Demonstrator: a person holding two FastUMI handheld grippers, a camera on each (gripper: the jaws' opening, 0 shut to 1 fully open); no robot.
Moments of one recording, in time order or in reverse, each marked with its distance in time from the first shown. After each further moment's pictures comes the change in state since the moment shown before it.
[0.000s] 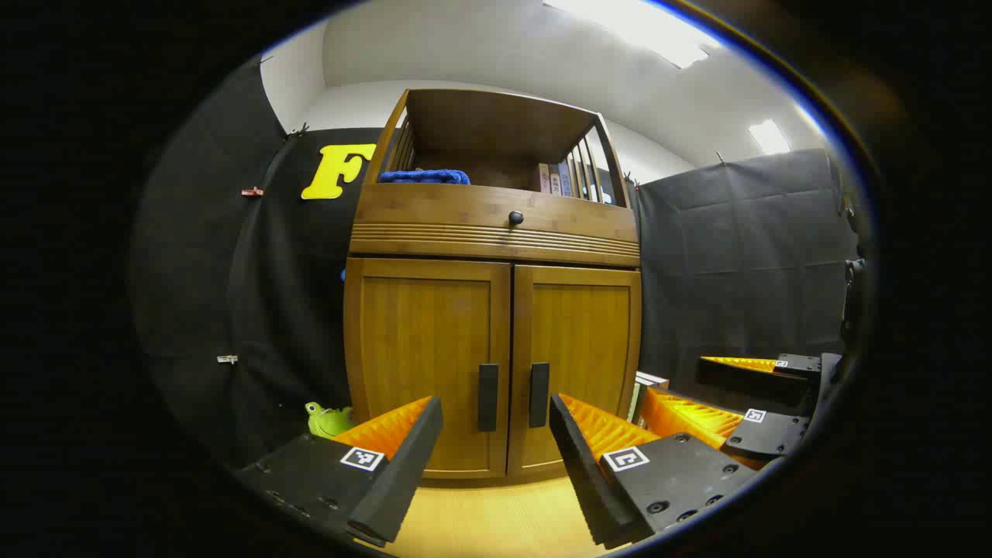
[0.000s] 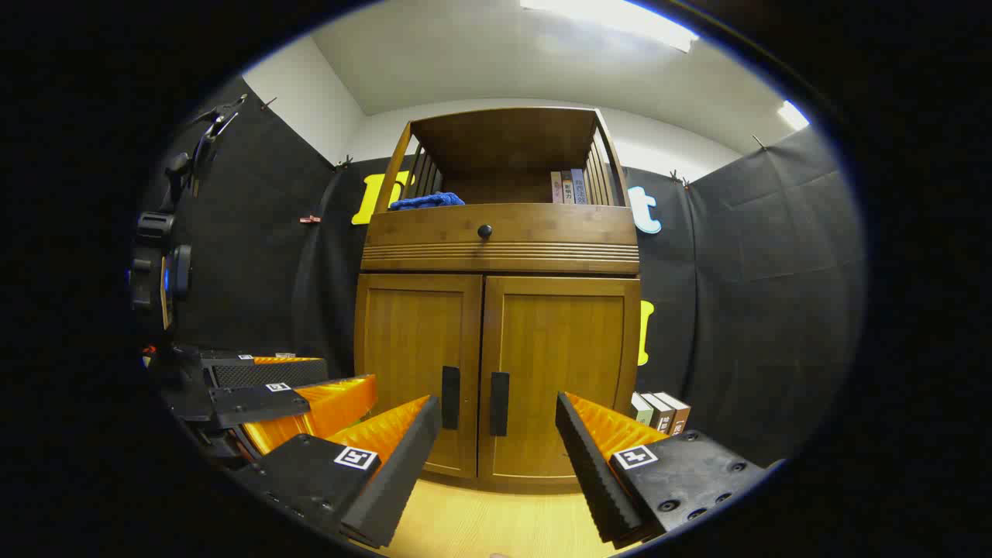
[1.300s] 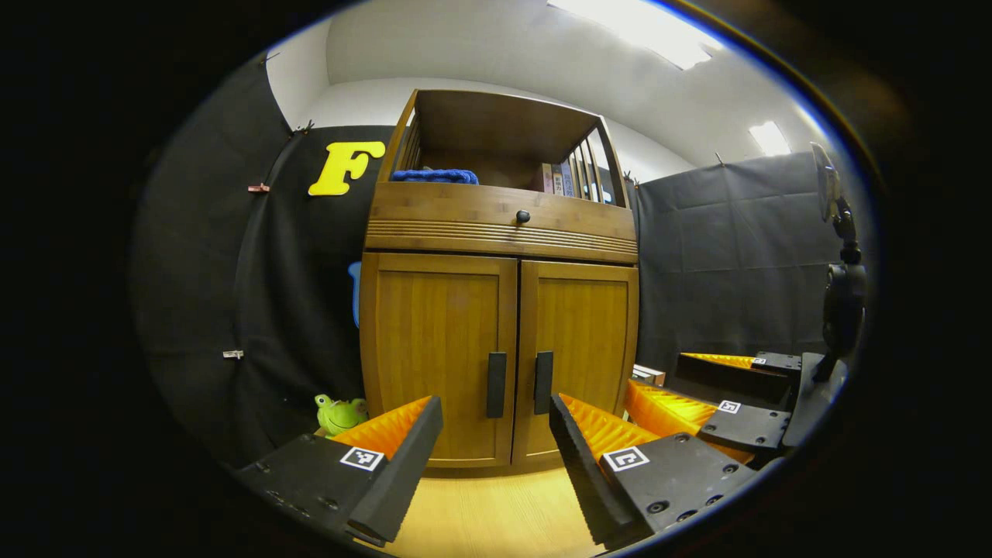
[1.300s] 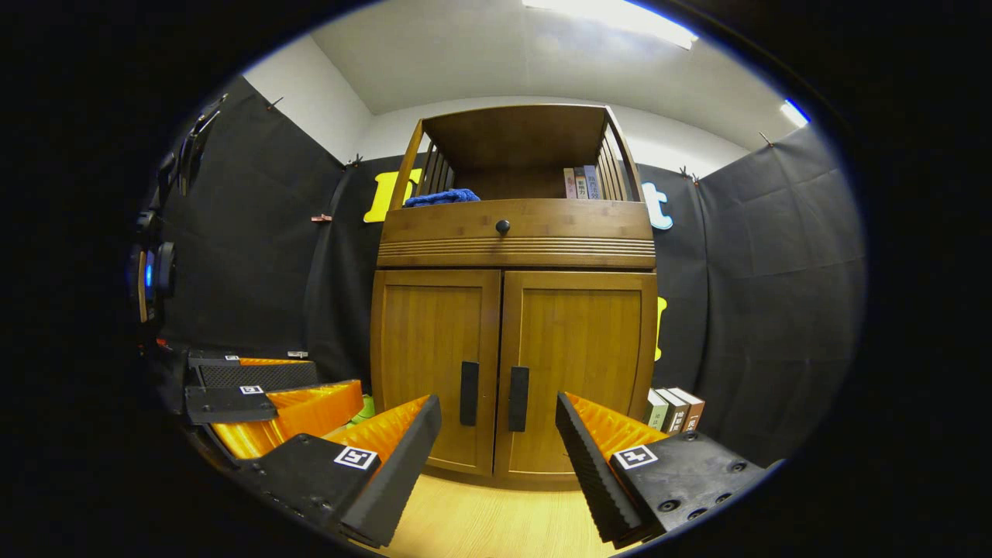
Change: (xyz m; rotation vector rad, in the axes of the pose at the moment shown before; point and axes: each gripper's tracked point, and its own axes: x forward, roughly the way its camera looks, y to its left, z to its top) left arm -0.031 0.018 -0.007 0.005 0.018 0.002; right arm 0.004 0.022 -0.008 0.017 0.024 0.026
